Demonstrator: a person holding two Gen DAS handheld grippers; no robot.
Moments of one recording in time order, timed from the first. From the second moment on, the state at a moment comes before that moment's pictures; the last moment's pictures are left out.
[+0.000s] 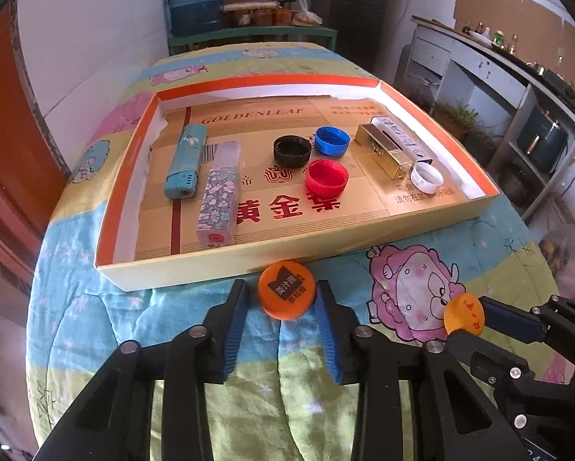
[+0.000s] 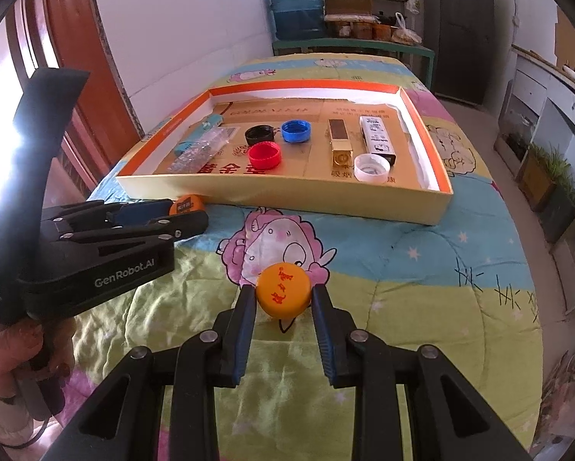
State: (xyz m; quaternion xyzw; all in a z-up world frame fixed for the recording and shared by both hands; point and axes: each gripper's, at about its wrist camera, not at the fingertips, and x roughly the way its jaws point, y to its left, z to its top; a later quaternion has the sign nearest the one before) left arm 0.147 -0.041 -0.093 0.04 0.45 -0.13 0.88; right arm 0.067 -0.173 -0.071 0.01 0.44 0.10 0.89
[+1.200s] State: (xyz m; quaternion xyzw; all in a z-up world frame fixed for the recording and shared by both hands) left arm 0.127 -0.013 -0.046 0.00 0.41 -0.14 0.90; right arm 0.075 -0.154 -0.050 -0.01 0.43 0.11 0.90
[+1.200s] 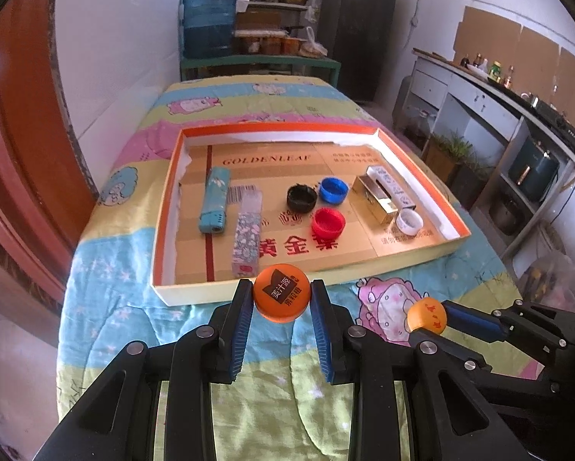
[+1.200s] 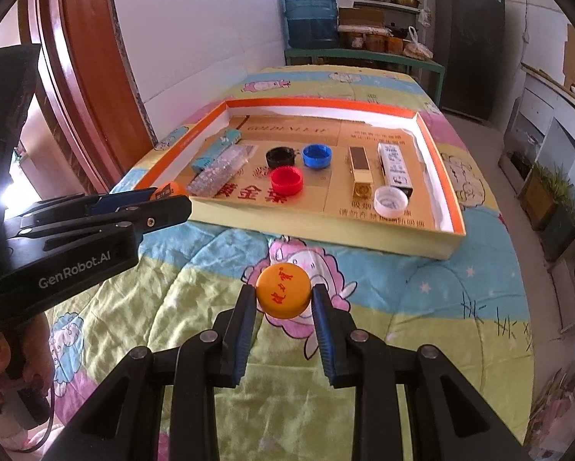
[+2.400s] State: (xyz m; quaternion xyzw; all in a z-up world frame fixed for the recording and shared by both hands) left arm 0.156 -0.017 -0.013 0.00 0.38 -0.15 0.91; right arm 0.115 -0.159 -0.014 -0.02 0.39 0.11 0.92
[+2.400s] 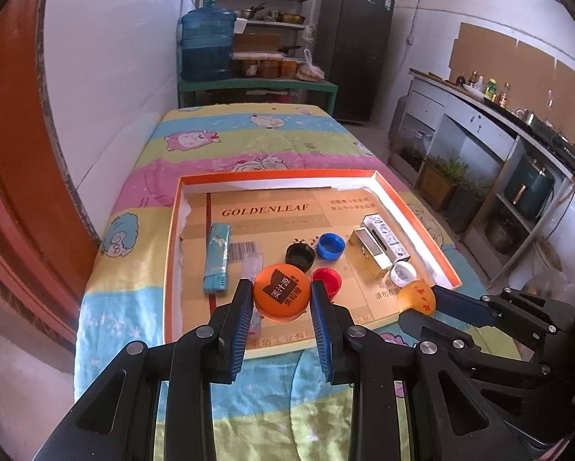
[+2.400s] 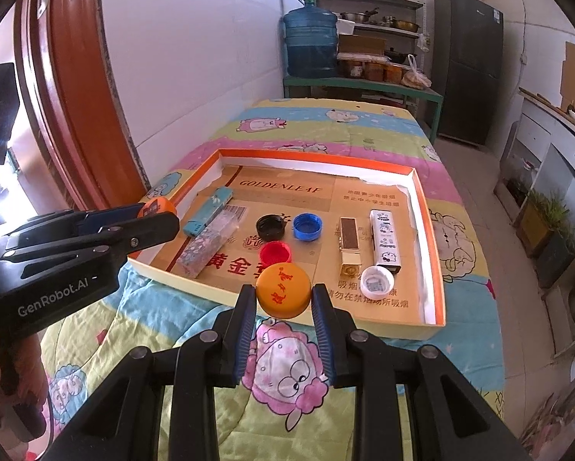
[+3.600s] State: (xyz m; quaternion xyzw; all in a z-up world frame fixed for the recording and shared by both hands) left arm 0.205 -0.051 -0.063 0.02 0.43 -0.15 0.89; right arm 0.160 -0.183 -0.049 0.01 0.41 0.10 0.91
